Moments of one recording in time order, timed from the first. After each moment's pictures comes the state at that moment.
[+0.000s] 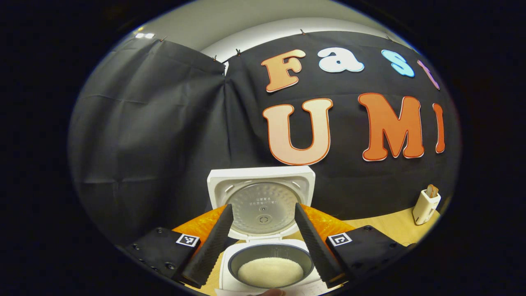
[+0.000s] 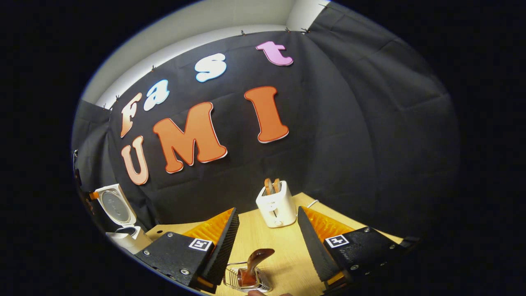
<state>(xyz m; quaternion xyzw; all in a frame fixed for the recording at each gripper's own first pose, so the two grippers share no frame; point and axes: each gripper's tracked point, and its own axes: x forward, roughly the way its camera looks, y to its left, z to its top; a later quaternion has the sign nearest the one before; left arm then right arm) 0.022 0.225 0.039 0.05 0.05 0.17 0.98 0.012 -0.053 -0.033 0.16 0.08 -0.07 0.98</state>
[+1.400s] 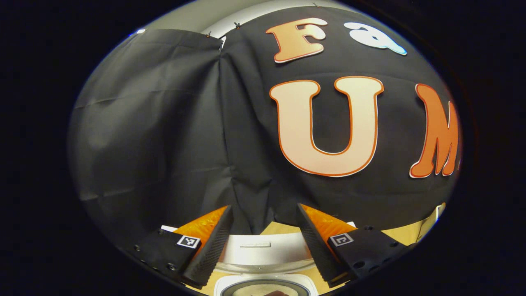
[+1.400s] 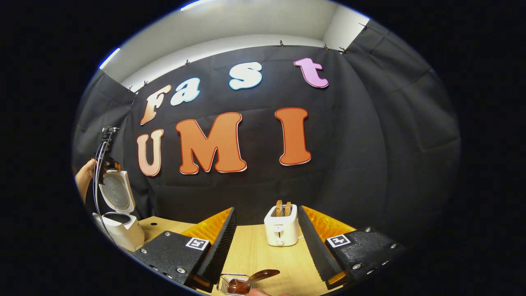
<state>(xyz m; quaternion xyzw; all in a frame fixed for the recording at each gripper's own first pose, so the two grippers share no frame) 0.213 0.288 0.050 0.04 0.14 0.20 0.97 0.036 -0.019 -0.007 0.08 0.03 -0.01 1.00</state>
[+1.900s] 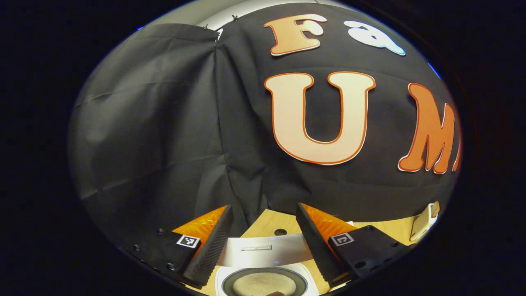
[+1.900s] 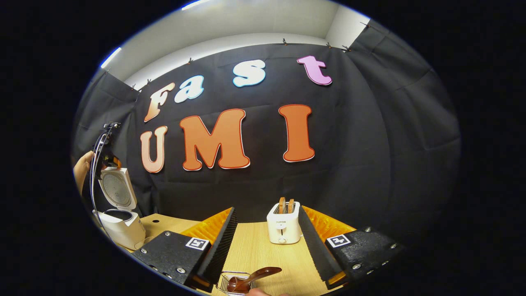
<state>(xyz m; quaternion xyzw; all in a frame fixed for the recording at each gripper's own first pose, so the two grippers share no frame) 0.200 0.279 0.049 0.01 0.19 0.19 0.96 0.033 -0.012 -0.019 0.08 0.04 0.01 1.00</state>
